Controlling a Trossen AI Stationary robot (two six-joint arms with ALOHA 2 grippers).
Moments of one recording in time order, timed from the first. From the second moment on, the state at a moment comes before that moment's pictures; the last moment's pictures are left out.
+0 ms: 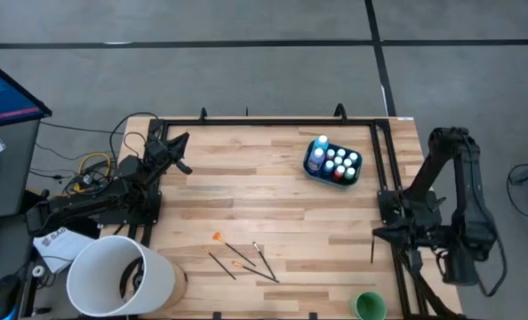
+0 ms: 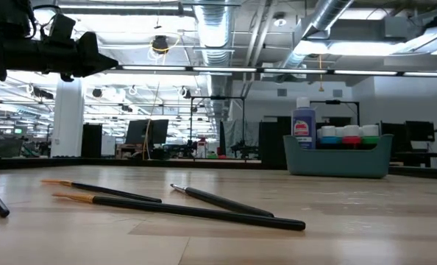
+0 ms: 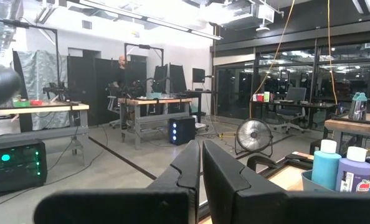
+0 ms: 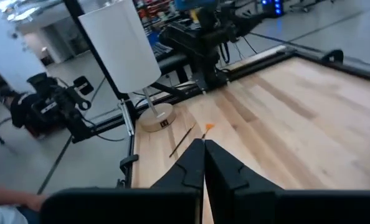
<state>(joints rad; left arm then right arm) 0.48 0.37 0.01 0.62 -0.37 0.07 1.46 1.17 1.09 -1.44 1.39 1.88</state>
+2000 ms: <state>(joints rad) 0.48 0.37 0.01 0.62 -0.37 0.07 2.04 0.85 0.80 -1.32 1.57 1.46</state>
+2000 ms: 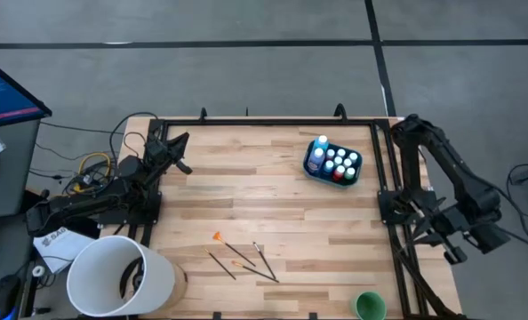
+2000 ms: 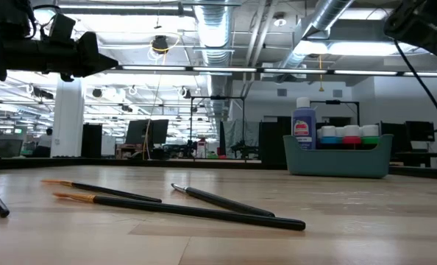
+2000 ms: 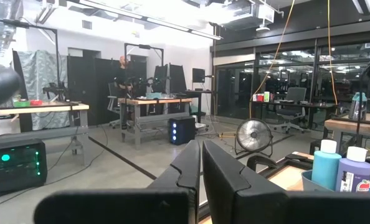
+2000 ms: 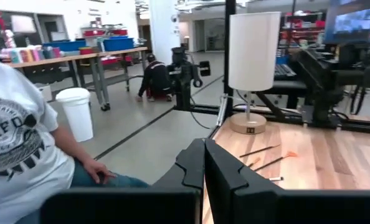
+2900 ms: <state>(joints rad) 0.48 0.37 0.01 0.62 -0.37 0.07 1.47 0.75 0.82 -0.46 1.39 0.65</state>
